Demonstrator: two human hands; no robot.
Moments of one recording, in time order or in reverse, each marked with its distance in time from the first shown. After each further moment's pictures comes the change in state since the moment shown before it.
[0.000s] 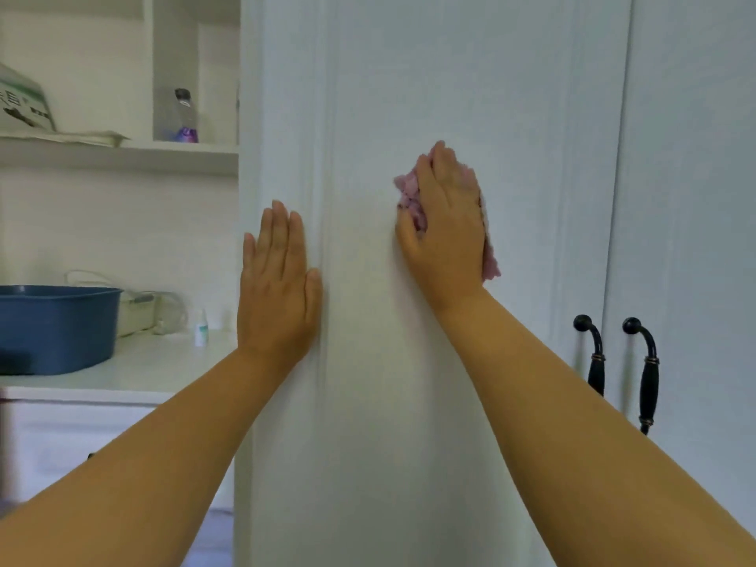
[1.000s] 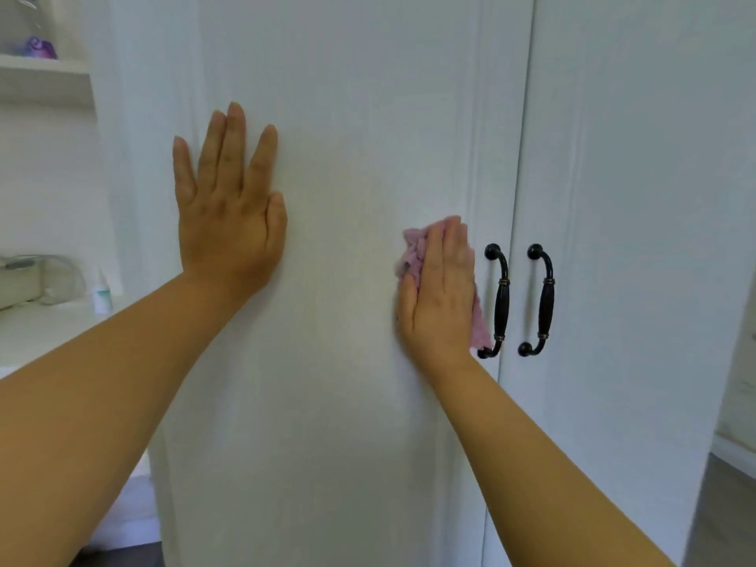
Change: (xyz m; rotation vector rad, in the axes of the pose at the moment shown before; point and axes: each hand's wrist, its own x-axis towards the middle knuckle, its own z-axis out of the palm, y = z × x) left_hand 0.019 0.046 0.019 0.129 -0.018 0.128; right_hand -0.157 0.053 -0.064 -0.159 -0.094 0.200
